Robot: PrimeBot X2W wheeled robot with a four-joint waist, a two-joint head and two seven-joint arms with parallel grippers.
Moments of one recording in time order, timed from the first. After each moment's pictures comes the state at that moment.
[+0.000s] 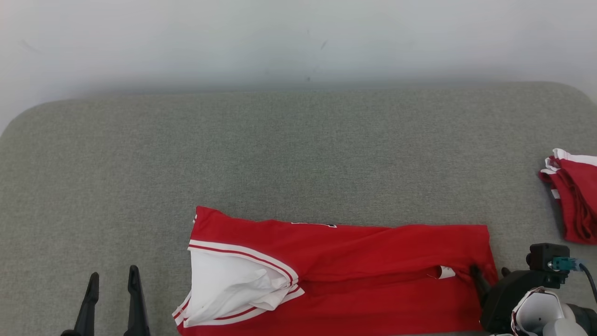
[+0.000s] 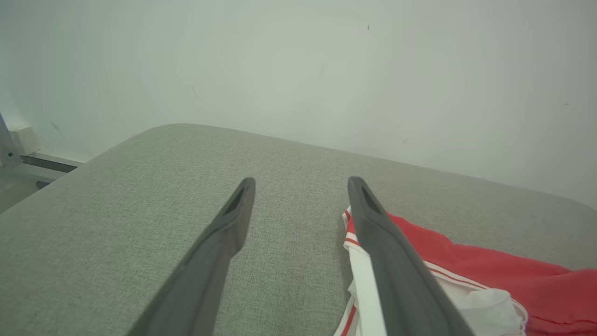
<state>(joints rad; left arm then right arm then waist) 0.08 0.05 0.10 0.04 -0.28 -0.13 -0.26 -0.21 -0.14 -0.14 0.45 0.25 0.13 0.34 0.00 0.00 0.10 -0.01</state>
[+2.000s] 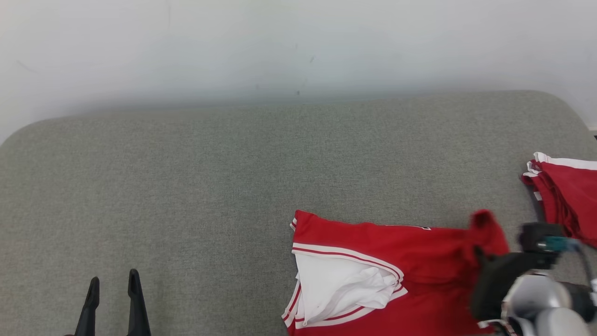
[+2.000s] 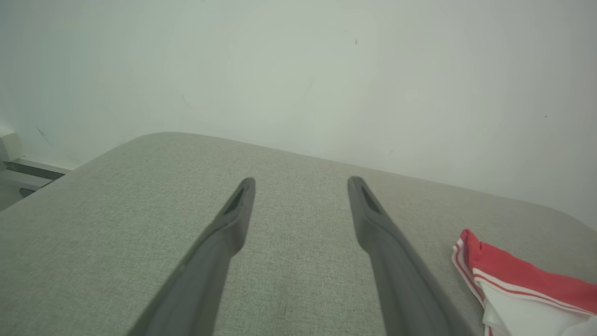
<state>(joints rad) 0.10 0.05 0.10 0.02 -0.30 -0.12 -0.26 -0.17 -0.06 -0.19 0.18 0.13 0.13 0.53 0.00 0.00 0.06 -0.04</state>
